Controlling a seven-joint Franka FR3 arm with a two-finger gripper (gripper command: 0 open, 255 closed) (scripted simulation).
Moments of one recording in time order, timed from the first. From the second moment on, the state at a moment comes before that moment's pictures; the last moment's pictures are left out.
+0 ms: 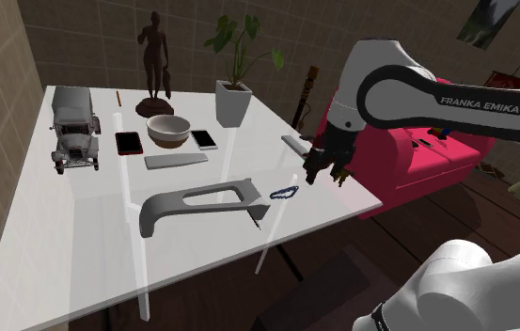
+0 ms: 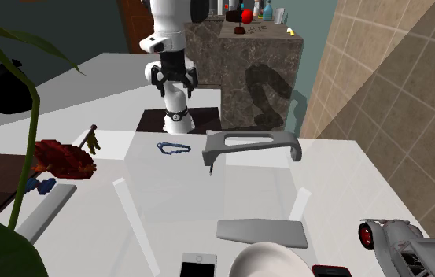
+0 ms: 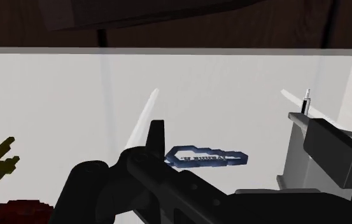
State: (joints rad) arm 0.07 -0.62 0.08 -2.41 0.02 1.74 0.26
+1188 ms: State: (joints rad) arm 0.13 -0.15 0.21 -2.29 0.13 2.18 0.44
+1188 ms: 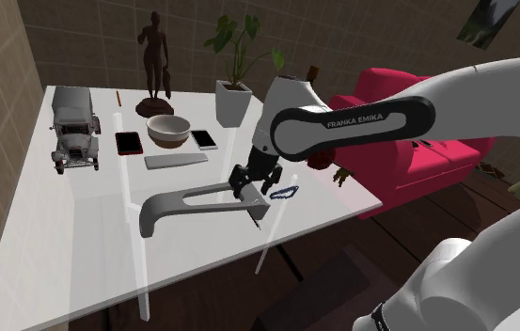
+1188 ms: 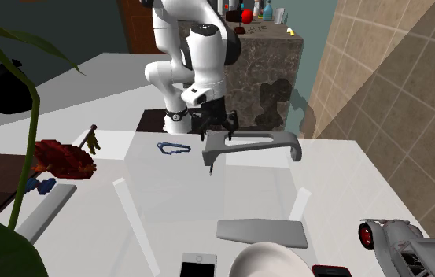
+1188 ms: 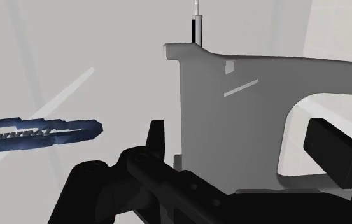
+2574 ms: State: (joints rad) arm 0.13 -0.14 0.21 -2.30 0.13 2.19 0.44
